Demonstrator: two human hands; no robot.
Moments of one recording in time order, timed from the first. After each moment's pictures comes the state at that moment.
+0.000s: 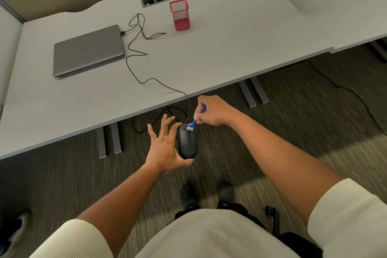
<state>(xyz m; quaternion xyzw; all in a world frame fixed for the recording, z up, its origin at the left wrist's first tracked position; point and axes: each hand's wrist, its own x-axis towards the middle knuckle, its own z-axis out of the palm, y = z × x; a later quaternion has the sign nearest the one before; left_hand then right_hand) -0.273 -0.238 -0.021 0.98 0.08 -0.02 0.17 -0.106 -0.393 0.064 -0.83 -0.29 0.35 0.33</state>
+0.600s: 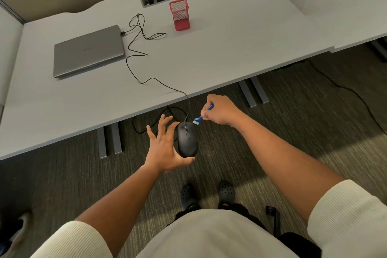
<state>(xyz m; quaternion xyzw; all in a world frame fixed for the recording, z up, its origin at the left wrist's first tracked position) -0.274 -0.236 -0.020 0.97 0.10 -0.01 0.20 -0.102 -0.401 0.052 -0.86 -0.21 0.31 0.35</state>
